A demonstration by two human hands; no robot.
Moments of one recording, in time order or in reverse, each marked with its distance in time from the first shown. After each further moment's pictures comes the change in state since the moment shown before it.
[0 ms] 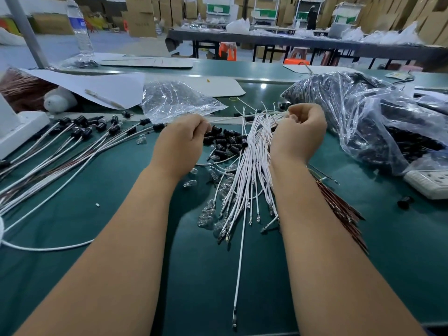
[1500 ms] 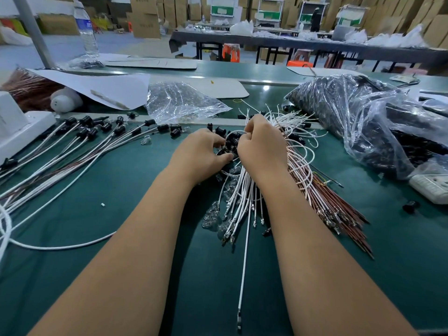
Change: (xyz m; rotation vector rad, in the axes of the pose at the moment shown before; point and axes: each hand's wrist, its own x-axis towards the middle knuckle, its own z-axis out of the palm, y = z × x) left_hand 0.000 0.005 0.016 0.104 -0.262 -0.111; right_hand -0.022 0.011 0.014 -0.479 -0.608 -0.431
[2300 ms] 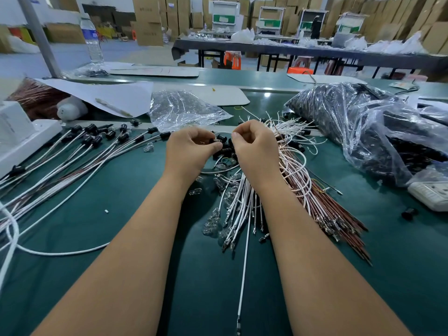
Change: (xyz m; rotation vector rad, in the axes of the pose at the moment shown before) left_hand -0.003 -0.001 -0.010 -0.580 0.285 -0.216; right_hand 0.000 -0.004 0.011 0.518 0.037 -0.013
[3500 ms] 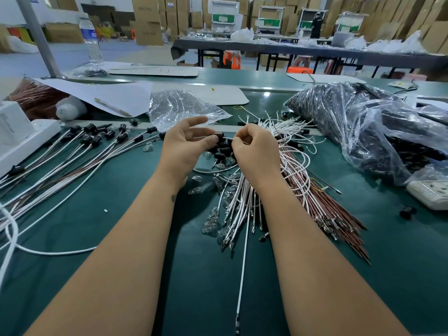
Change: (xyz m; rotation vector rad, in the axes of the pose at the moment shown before) left_hand 0.002 0.003 -0.007 -0.403 -0.106 -0.107; right_hand 0.000 0.002 -0.006 -0.223 -0.033 0.006
